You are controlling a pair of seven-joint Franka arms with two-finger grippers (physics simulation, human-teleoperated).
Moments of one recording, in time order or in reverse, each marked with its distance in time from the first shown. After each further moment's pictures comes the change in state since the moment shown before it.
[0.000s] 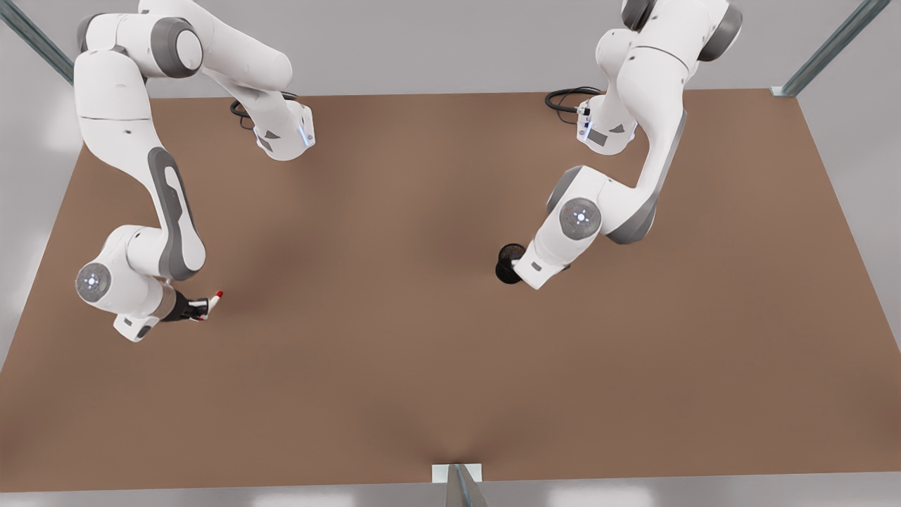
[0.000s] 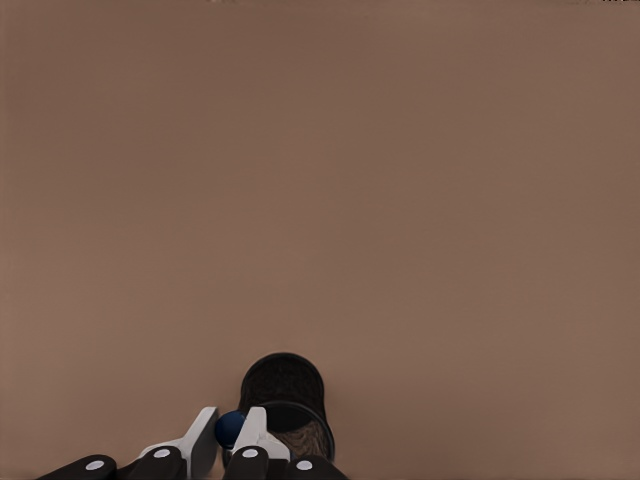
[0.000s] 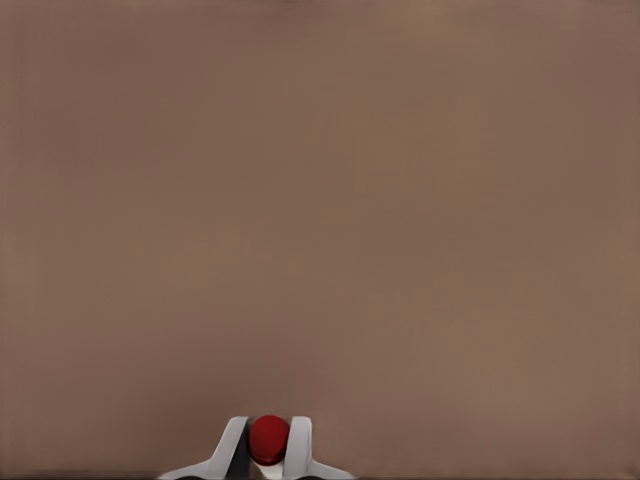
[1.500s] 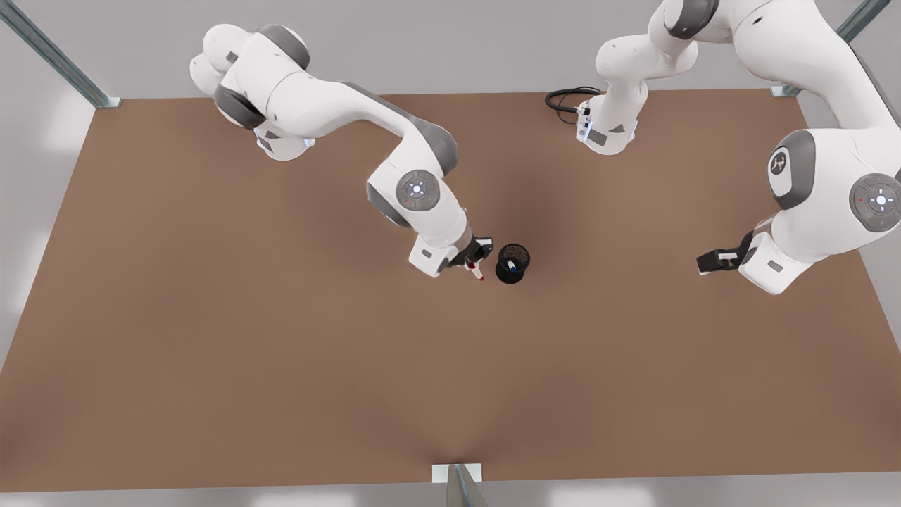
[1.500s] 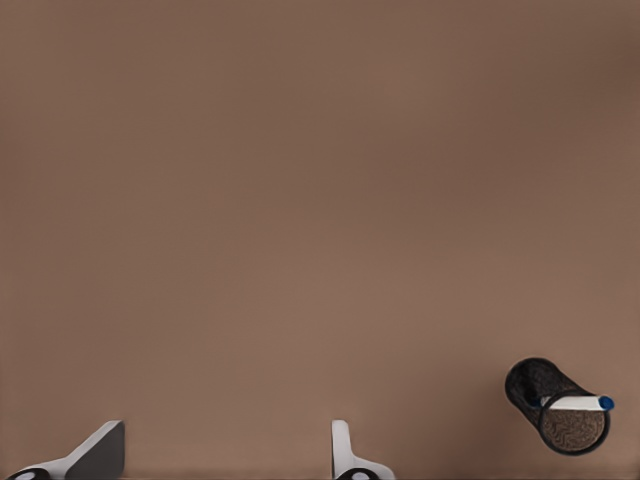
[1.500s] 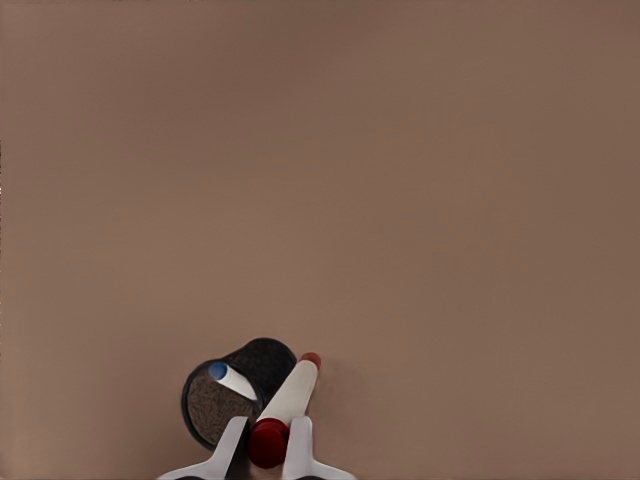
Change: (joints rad) left arm 0.425 -0.069 0.072 0.394 0.086 -0.541 0.441; right arm 0.797 0.315 0.311 0.819 -0.094 -0.258 1.094
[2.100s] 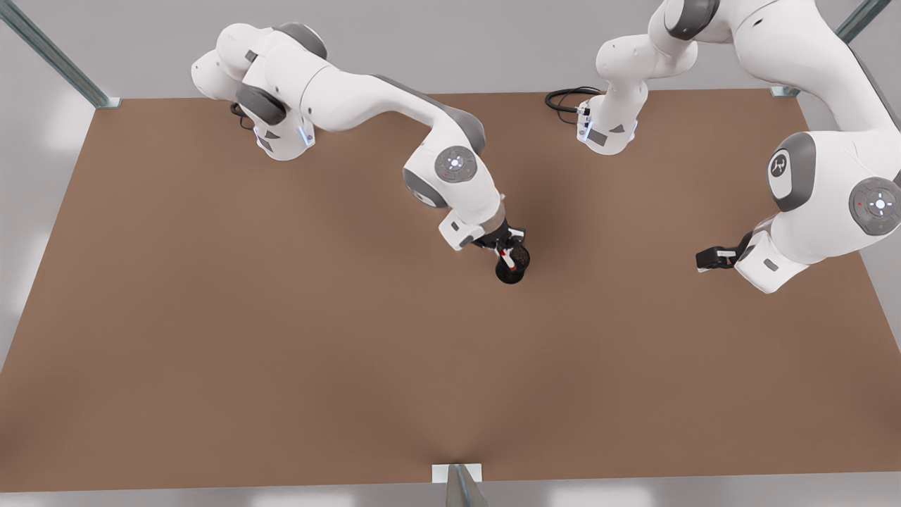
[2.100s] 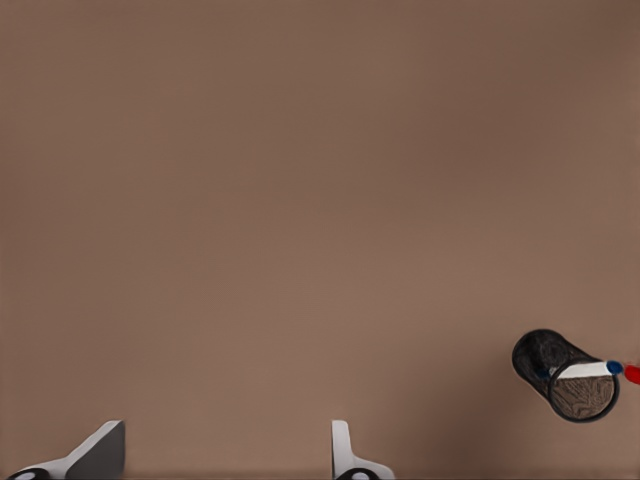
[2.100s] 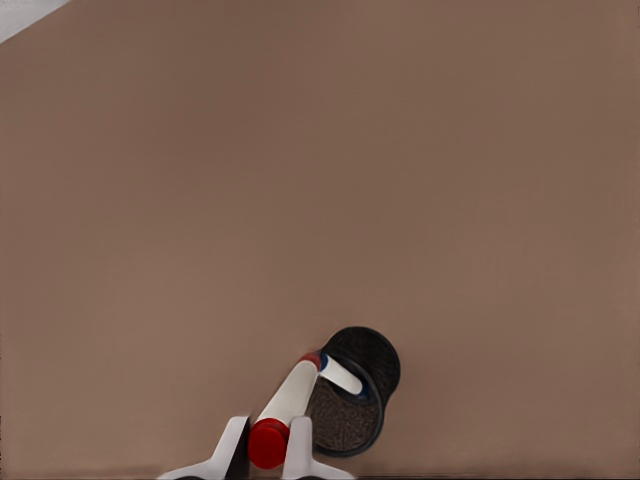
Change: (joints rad) left arm 0.001 0.003 0.002 -0.005 -0.005 -0.007 0.091; right arm 0.131 0.017 -0.051 0.006 -0.007 0.101 0.420
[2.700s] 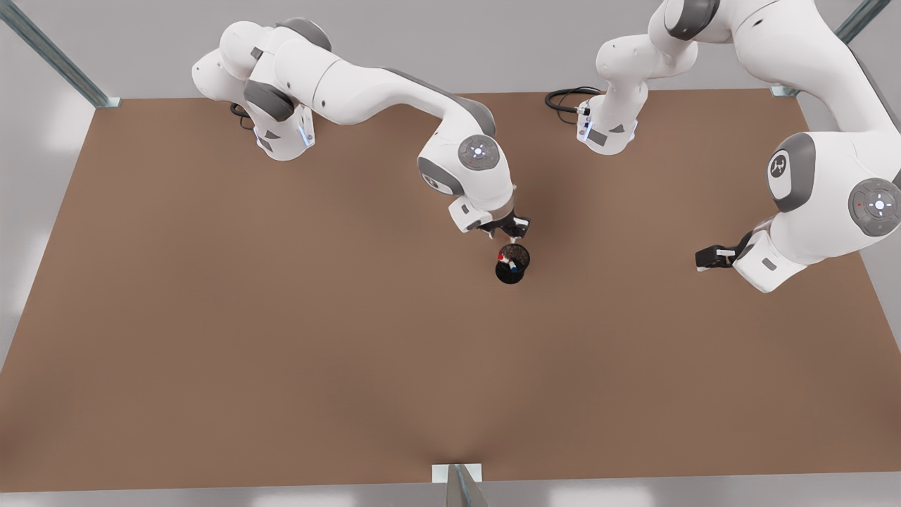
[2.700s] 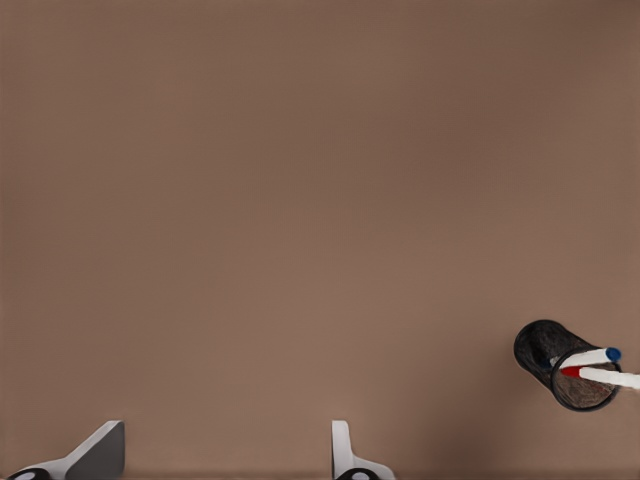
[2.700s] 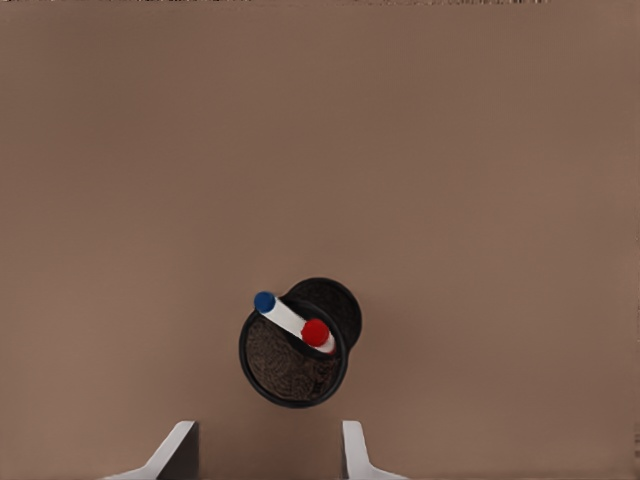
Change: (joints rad) left arm 0.000 0.000 0.000 -0.002 -0.001 0.000 0.033; right arm 0.052 0.005 -0.001 -0.024 -0.053 -0.073 0.199
